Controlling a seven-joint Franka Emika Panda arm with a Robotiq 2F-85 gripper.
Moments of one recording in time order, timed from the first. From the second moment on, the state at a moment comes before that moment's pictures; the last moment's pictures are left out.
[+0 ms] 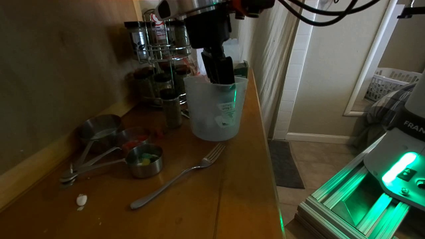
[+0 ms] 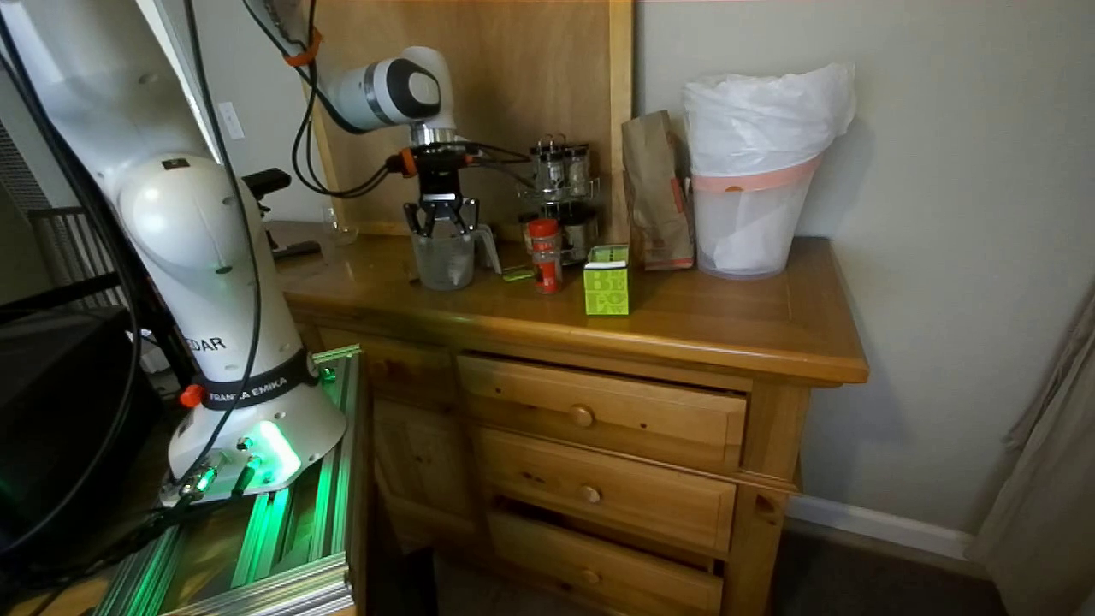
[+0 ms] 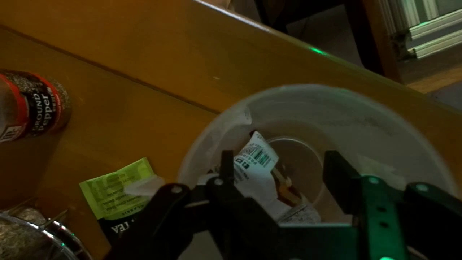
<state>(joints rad) 0.43 -0.12 0.37 -2.53 -0.06 2.21 -0.39</state>
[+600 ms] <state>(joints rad) 0.42 -0.07 0.37 -2.52 -0.13 2.27 -0.45</state>
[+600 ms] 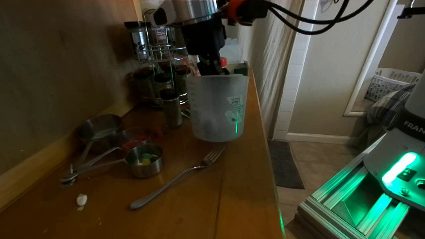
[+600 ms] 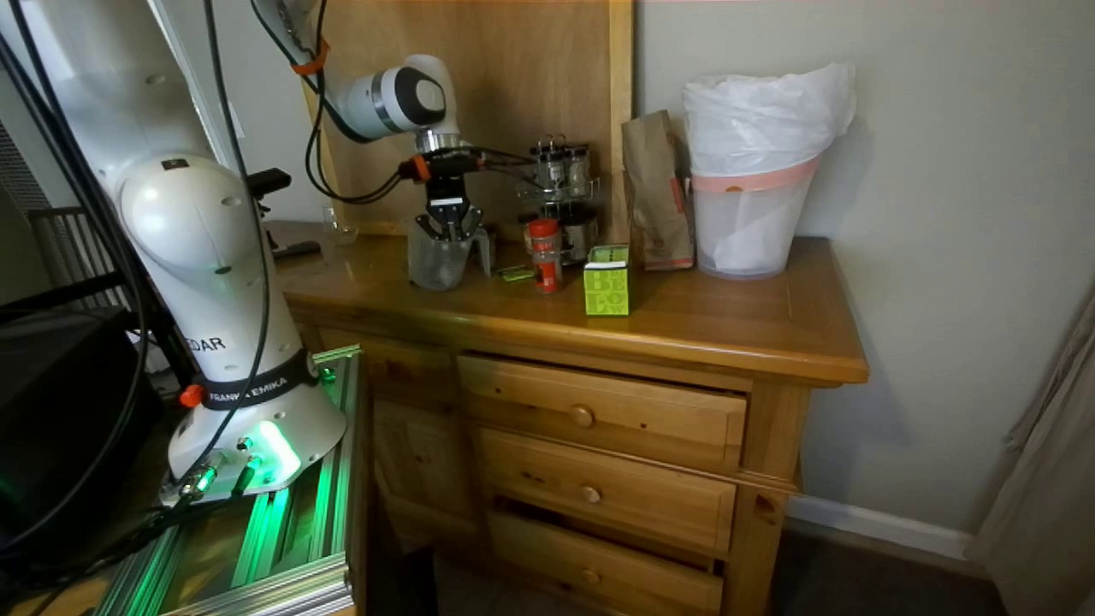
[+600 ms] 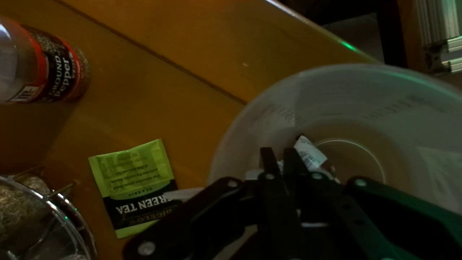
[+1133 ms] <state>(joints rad) 0.42 -0.14 0.38 -2.50 -0.21 2.32 -0.42</state>
